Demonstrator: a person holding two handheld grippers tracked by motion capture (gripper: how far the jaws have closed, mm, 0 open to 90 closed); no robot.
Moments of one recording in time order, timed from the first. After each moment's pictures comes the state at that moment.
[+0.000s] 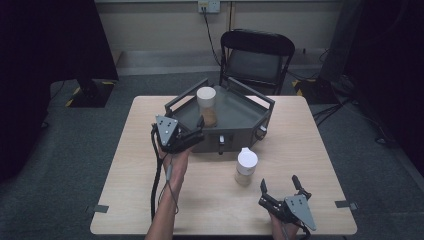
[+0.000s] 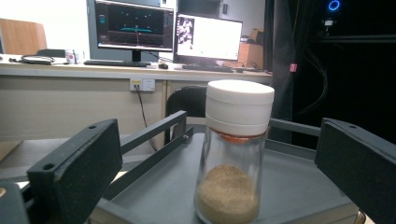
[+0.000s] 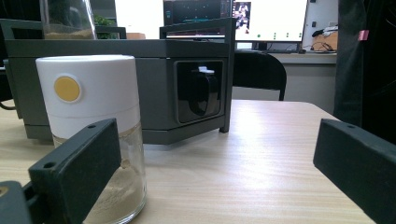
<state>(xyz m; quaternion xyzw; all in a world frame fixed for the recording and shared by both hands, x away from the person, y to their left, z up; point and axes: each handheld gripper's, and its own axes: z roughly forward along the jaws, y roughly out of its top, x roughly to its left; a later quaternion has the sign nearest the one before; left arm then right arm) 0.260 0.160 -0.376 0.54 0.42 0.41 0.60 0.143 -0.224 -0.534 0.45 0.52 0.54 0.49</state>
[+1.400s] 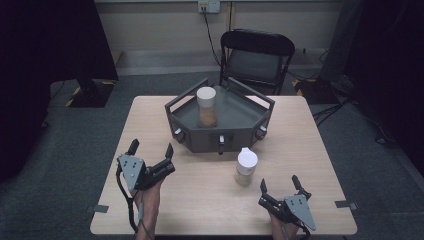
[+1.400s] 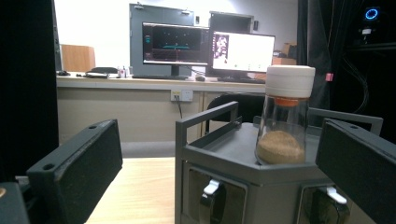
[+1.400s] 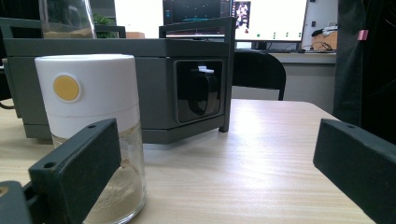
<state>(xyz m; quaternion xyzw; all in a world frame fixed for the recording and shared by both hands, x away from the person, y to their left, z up) 0.174 0.204 -0.422 0.50 0.44 0.47 0.58 0.143 -0.224 -0.533 0.45 0.52 0.54 0.49</state>
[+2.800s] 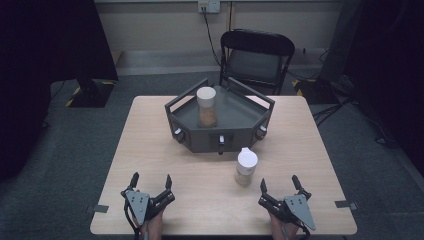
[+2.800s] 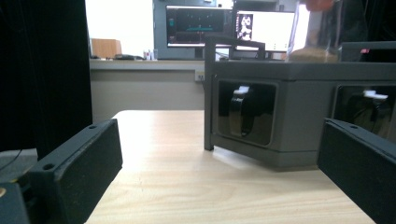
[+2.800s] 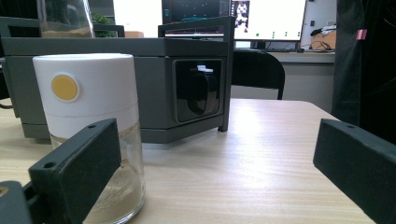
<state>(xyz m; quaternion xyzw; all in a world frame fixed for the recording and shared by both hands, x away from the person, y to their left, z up) 0.145 0.197 -0.524 0.49 0.46 0.50 0.54 0.143 -0.223 -0.533 0.45 0.52 0.54 0.49</state>
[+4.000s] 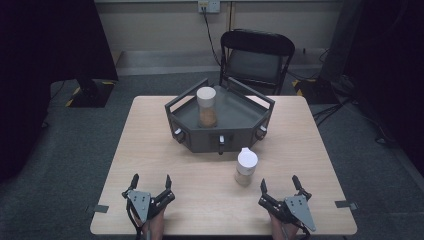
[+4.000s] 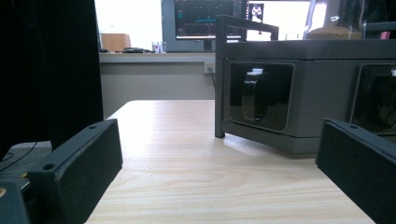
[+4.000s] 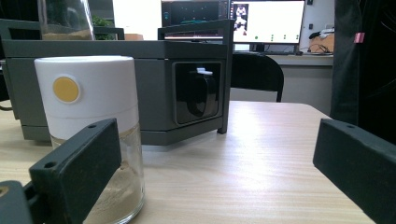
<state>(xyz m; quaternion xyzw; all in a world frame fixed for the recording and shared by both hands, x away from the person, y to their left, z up) 0.149 0.193 -0.534 0.49 0.47 0.51 0.52 0.142 -0.222 -0.535 0.45 0.51 0.54 0.49</state>
